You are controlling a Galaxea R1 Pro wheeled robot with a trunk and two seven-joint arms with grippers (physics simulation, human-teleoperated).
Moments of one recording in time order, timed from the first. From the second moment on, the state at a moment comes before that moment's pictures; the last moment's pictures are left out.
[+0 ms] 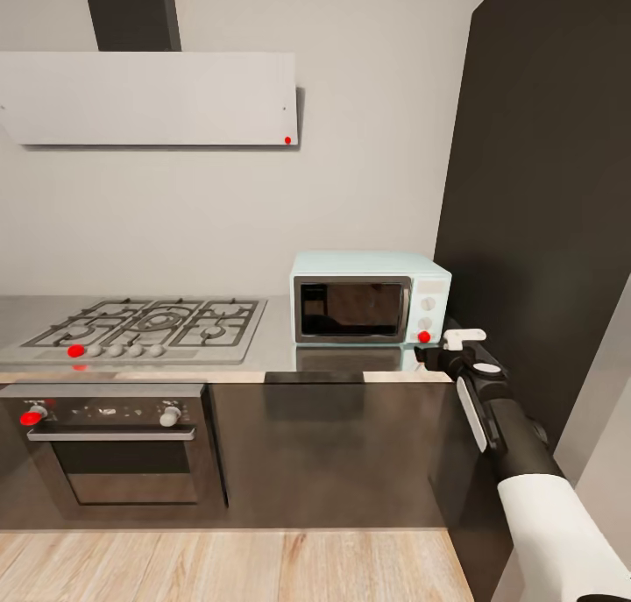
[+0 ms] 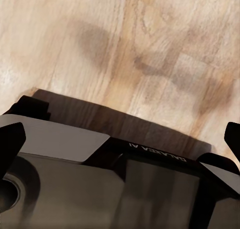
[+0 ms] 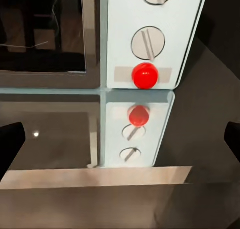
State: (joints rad) left arm -0.22 -0.05 -0.20 0.00 0.60 -0.01 -0.08; right arm -0.73 -0.07 -0.08 -1.10 0.08 0.53 0.07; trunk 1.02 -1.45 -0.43
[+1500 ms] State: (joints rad) left arm -0.22 -0.05 -0.20 0.00 0.60 -0.01 -0.08; right arm -0.73 -0.03 -0.07 -0.94 0.08 0.37 0.02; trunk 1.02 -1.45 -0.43
